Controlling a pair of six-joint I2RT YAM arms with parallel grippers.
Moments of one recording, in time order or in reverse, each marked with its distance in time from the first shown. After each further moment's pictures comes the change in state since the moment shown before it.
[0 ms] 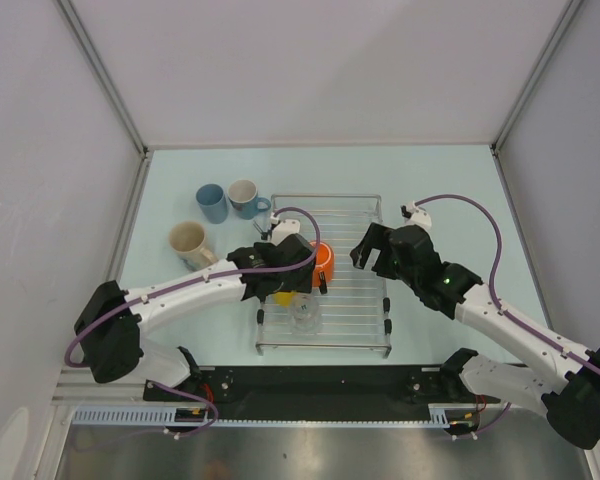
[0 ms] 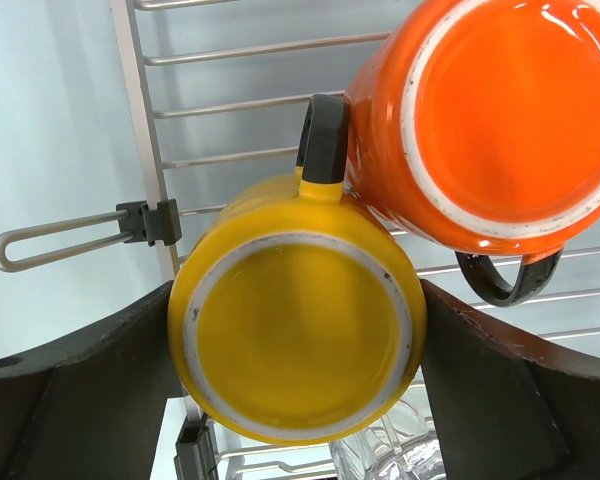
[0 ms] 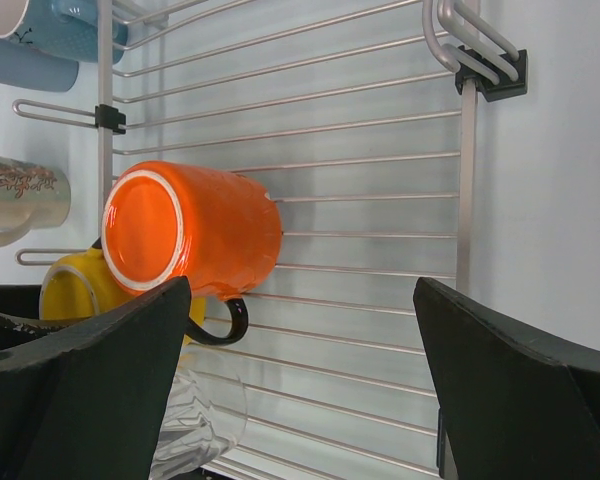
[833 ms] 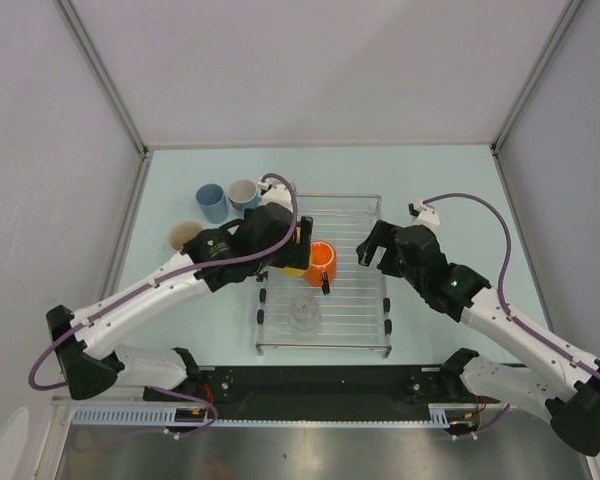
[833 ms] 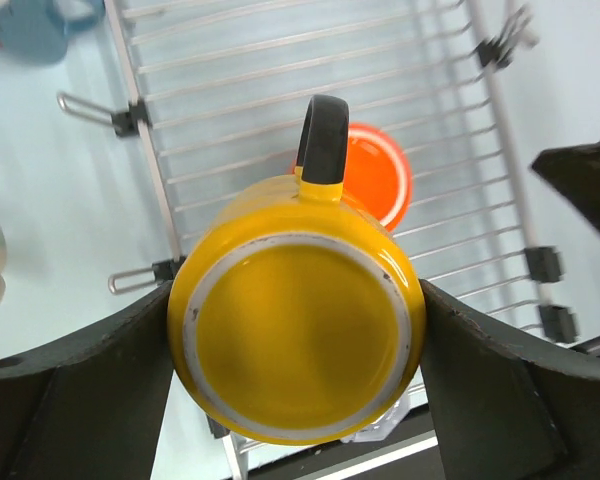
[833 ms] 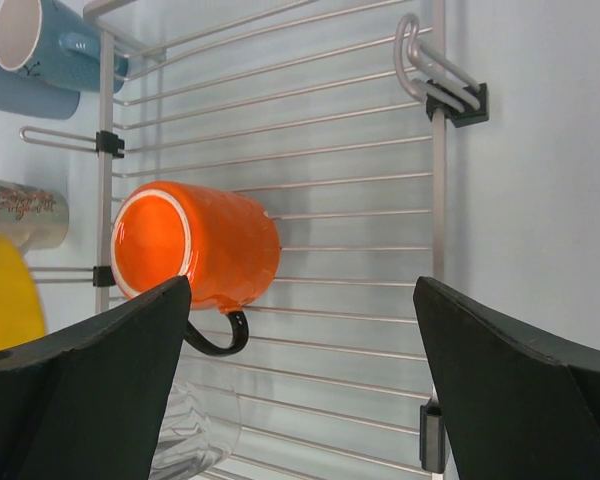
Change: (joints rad) left arm -0.002 -0.148 0.275 -0.146 0.019 0.165; right arm 0.000 -0.045 0.014 -0.031 0.055 -0.020
